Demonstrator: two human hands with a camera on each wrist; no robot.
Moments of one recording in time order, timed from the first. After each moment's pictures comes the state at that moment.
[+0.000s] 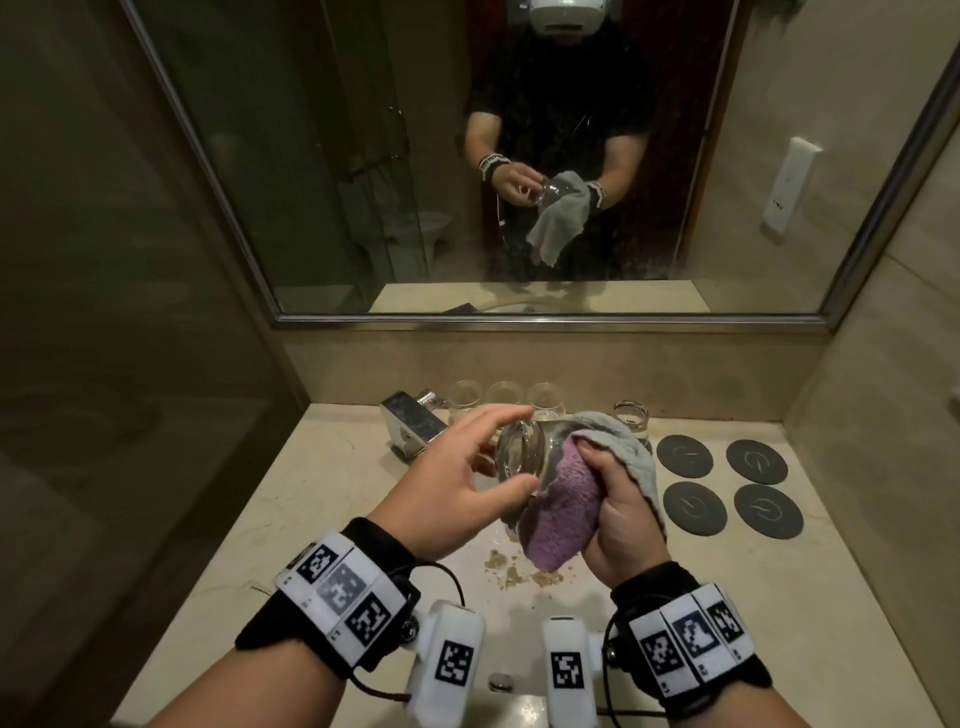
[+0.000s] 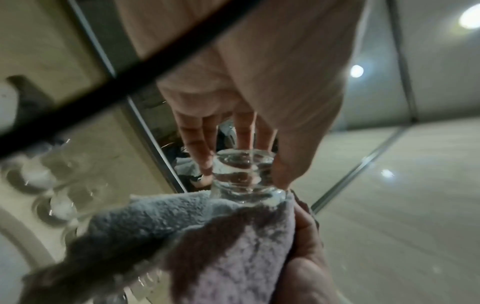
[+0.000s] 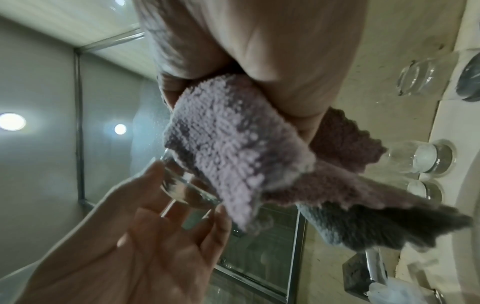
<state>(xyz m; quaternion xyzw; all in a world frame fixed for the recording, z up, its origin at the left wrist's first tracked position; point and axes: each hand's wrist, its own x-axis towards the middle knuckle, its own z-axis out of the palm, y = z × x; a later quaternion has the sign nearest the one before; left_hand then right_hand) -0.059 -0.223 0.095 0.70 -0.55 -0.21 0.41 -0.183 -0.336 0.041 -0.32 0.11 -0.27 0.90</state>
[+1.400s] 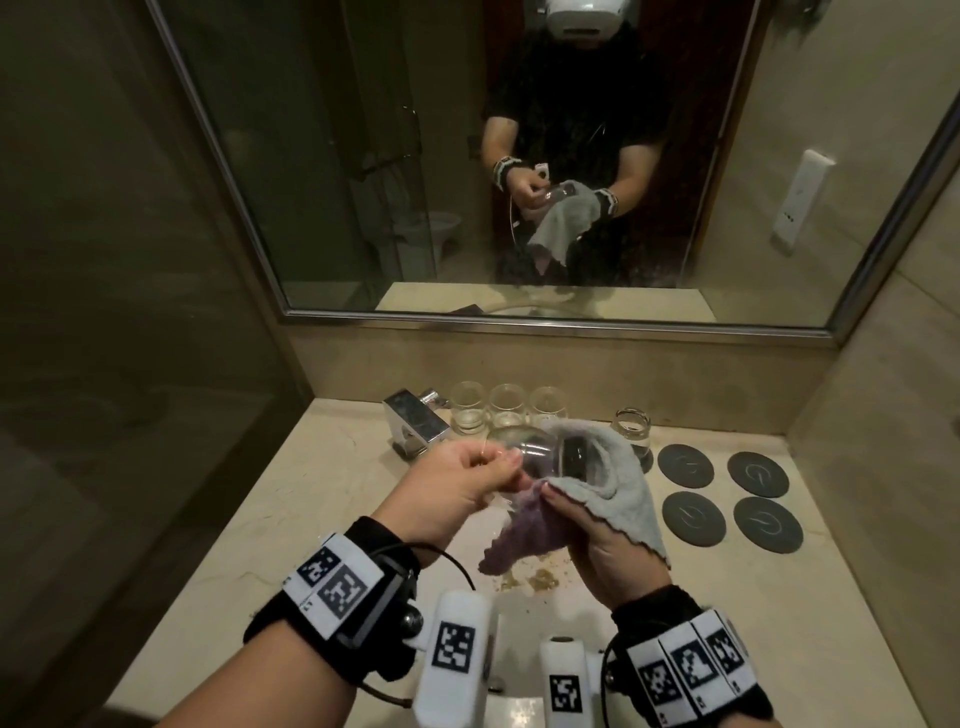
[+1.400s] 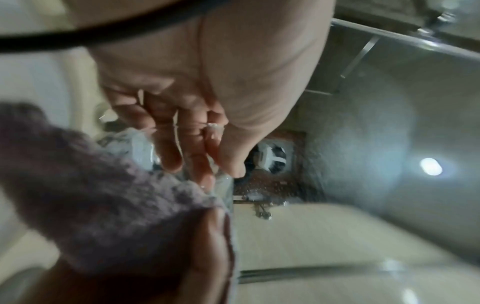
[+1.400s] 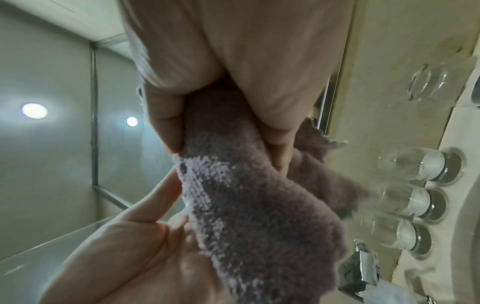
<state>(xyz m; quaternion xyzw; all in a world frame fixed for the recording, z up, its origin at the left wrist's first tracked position) -0.066 -0.230 0.091 0.65 -0.33 -0.41 0.56 -0.196 -0.330 0.031 -0.51 0.17 -0.32 0.78</state>
